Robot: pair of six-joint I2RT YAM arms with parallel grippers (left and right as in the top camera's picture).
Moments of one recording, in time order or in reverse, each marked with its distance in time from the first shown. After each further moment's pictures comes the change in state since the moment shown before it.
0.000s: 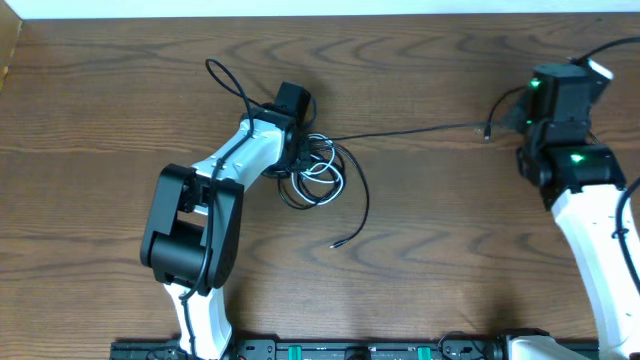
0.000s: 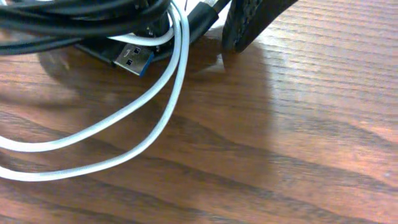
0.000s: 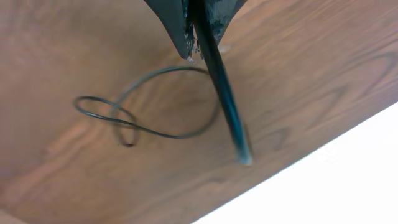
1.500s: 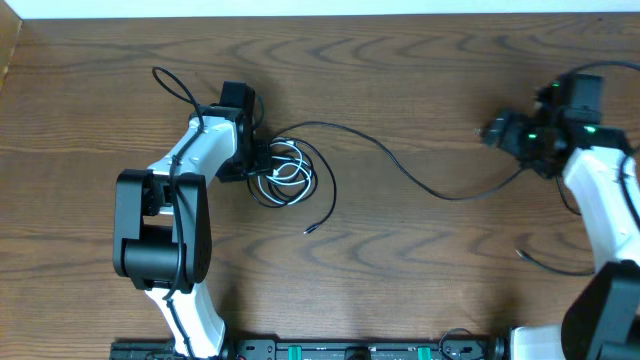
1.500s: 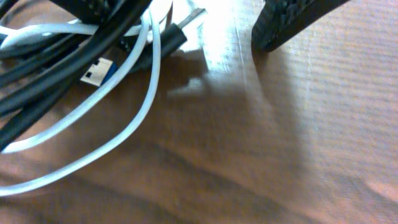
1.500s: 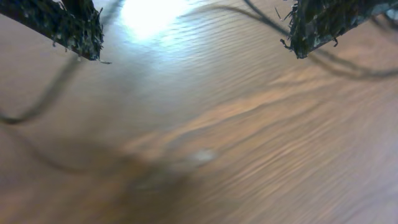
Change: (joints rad) left arm 0.202 -0.035 -0.032 -0.091 0.075 0.155; right arm -0.153 0.248 0.001 -0.112 -0.620 -0.197
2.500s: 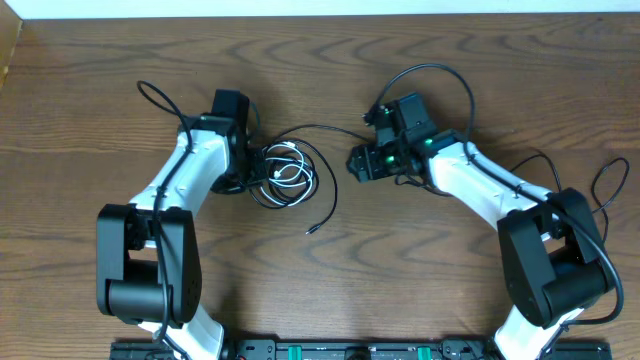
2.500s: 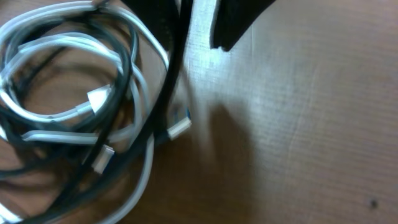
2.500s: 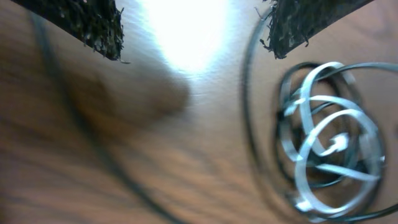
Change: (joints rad) left arm -0.001 -0.173 -0.114 -0.047 0.031 -0.085; right arm 0.567 0.274 0.001 0.310 -0.152 -0.103
